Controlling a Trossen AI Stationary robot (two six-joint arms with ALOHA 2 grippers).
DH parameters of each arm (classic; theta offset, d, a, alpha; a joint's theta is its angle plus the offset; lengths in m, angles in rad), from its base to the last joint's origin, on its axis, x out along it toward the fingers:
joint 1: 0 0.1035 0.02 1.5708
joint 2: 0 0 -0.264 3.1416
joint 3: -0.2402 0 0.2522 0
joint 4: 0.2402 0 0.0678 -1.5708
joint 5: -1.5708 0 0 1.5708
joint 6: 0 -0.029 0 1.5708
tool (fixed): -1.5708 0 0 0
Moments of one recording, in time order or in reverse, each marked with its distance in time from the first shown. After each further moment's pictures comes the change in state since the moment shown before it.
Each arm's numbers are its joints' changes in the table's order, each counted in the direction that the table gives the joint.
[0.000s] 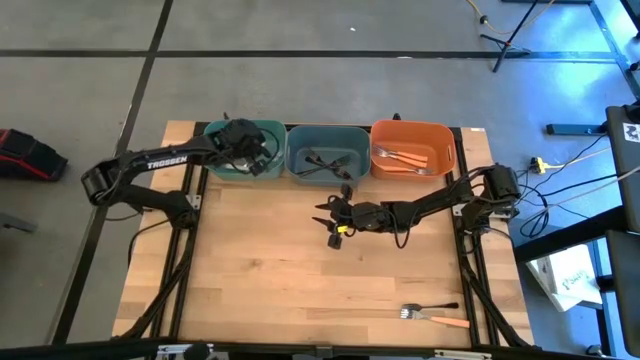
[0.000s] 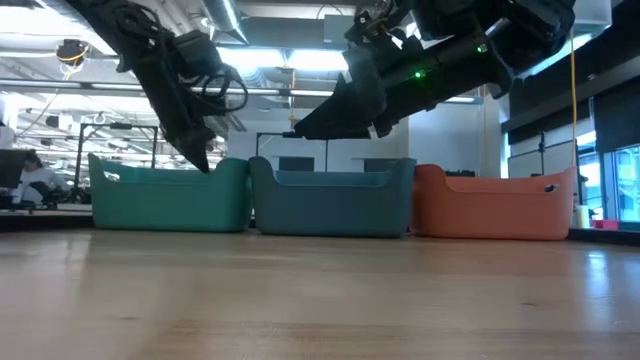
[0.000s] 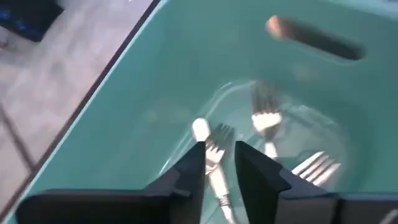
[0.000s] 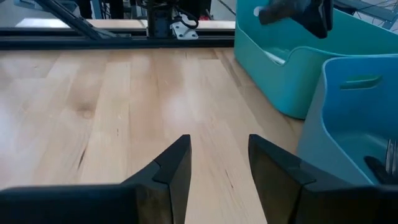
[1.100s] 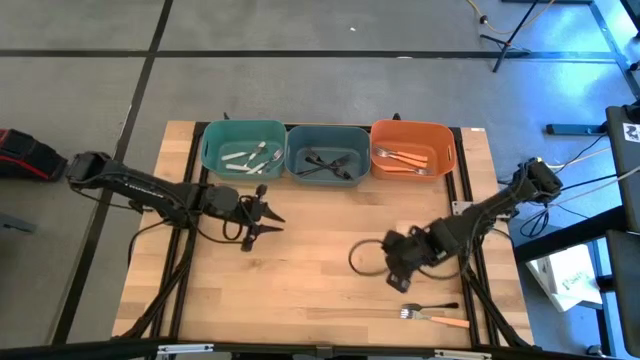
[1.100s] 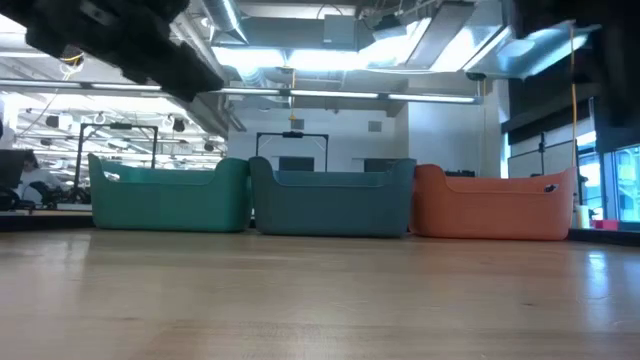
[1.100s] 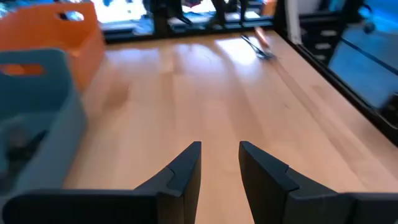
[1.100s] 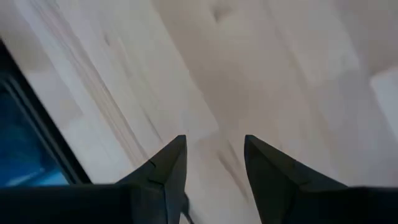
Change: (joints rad) left arm -0.783 0.257 0.296 -0.549 0.312 0.159; right arm 0.386 0.323 -0.251 1.520 -0.350 -0.997
